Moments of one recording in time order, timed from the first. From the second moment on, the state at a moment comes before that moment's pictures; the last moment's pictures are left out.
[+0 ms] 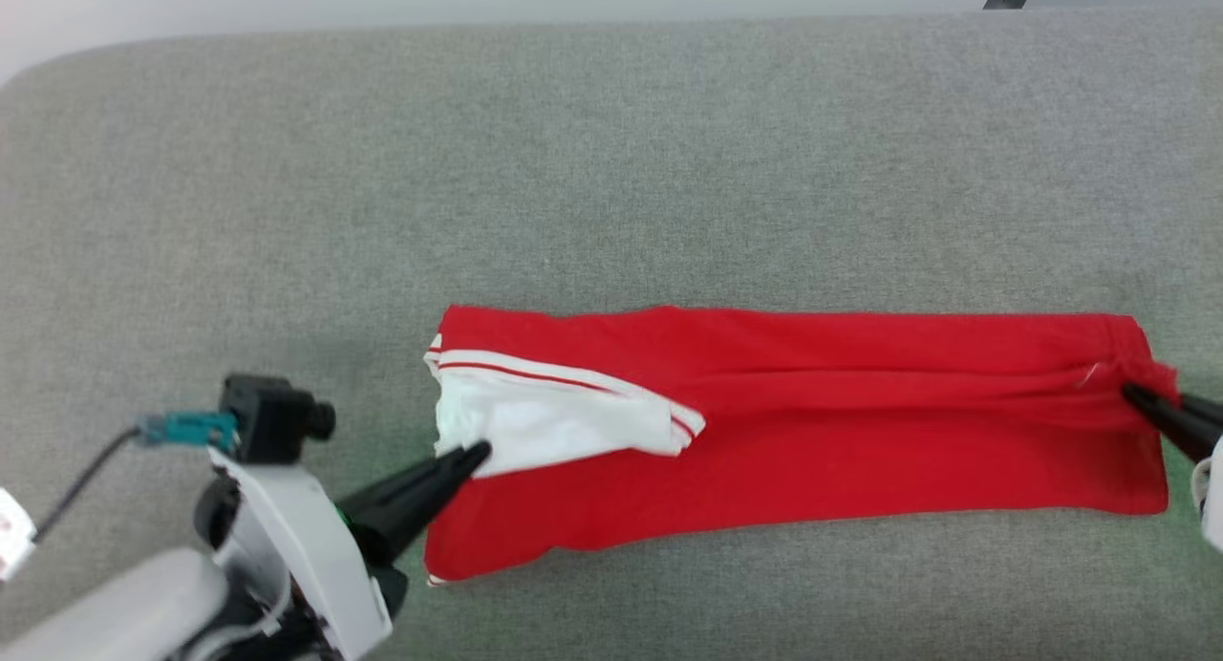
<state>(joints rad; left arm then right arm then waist) -0.56 0.93 -0.95 -0.13 -1.36 -0.06 0.01 -0.40 -0.86 0.45 0.16 0.92 0.13 0.41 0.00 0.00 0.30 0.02</state>
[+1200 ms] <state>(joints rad) -0.45 0.71 -0.91 0.13 -1.29 0.01 -0.25 -0.23 -0.66 0.13 0.22 0.85 0.13 0.39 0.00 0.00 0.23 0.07</state>
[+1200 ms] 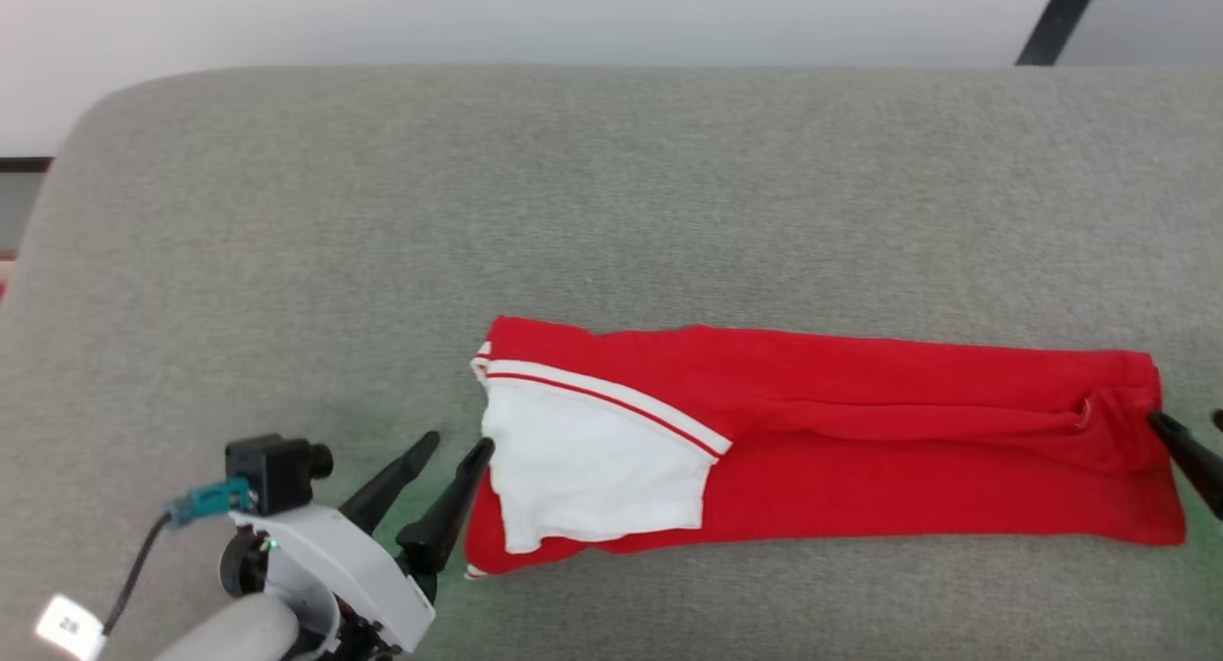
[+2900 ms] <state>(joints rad) -0.19 0.14 -0.11 0.19 -0.24 -0.12 -0.26 -0.41 -0.52 -0.08 0.48 0.68 0.13 0.75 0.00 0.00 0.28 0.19</state>
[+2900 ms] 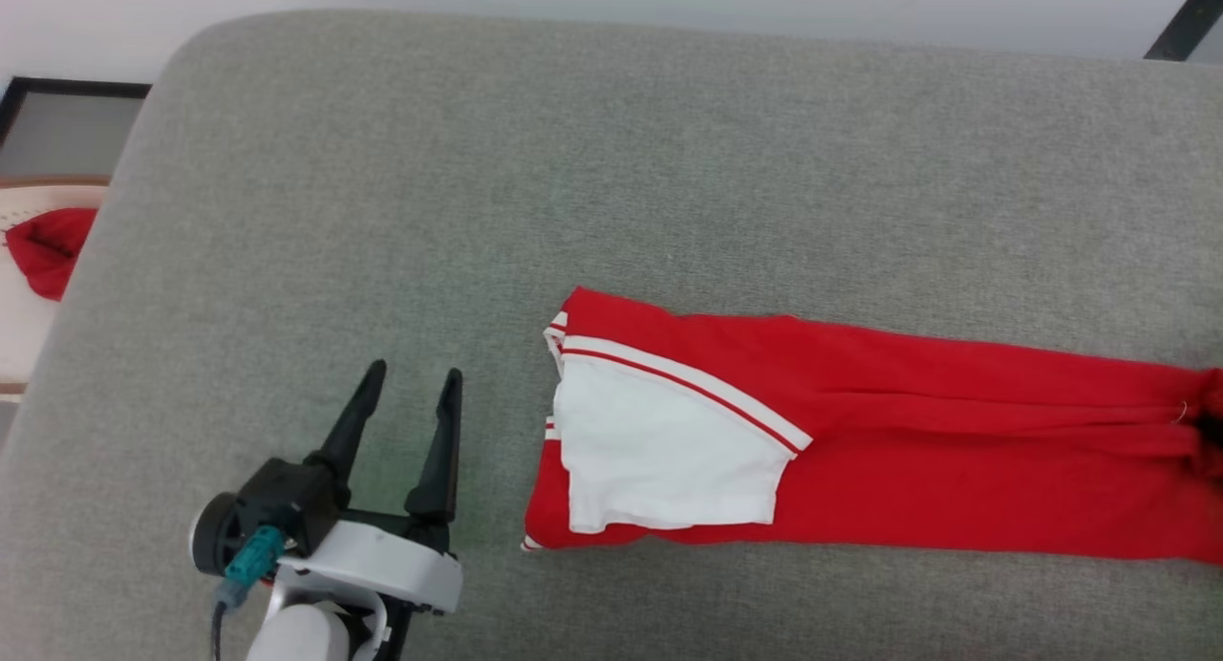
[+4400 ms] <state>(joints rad) -0.16 0.12 -0.09 0.20 -0.25 -0.13 -0.26 -0.37 -0.49 0.23 -0.12 0.75 0.13 0.77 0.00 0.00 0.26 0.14</state>
